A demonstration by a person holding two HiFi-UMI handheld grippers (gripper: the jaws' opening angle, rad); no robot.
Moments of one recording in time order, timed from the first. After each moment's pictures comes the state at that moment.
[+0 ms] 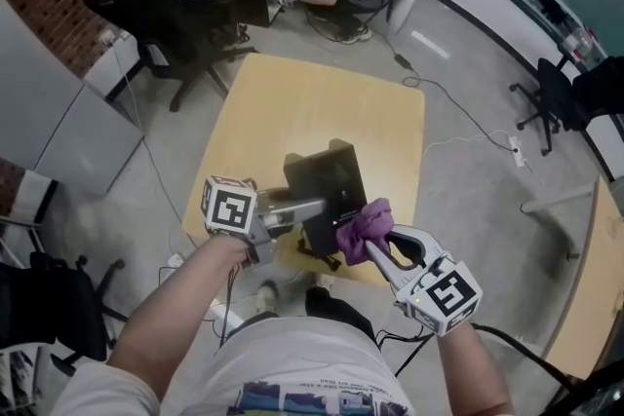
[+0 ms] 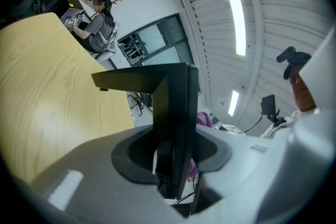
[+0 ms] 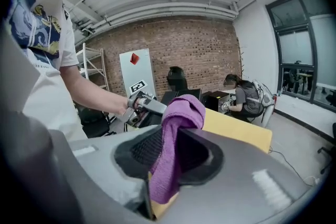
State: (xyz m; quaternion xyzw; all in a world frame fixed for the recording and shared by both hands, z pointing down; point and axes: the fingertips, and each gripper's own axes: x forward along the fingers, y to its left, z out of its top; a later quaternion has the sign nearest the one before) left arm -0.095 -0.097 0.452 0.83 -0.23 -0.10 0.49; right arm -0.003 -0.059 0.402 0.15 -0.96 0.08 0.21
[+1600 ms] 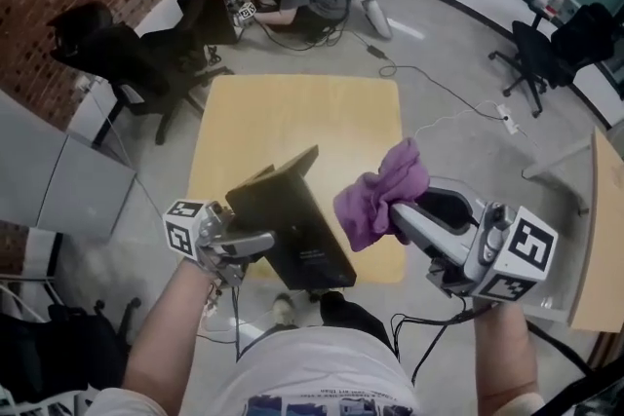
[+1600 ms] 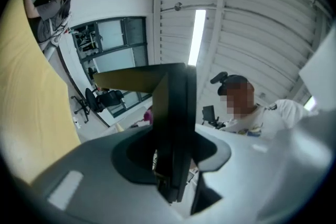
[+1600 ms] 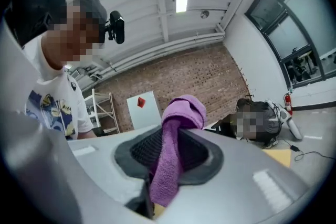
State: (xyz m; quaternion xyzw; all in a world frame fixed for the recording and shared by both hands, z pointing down) left arm -0.129 -0.055 0.379 0.89 -0.01 -0.24 0.39; right arm 0.004 -0.109 0.250 0.12 -0.98 0.15 0.01
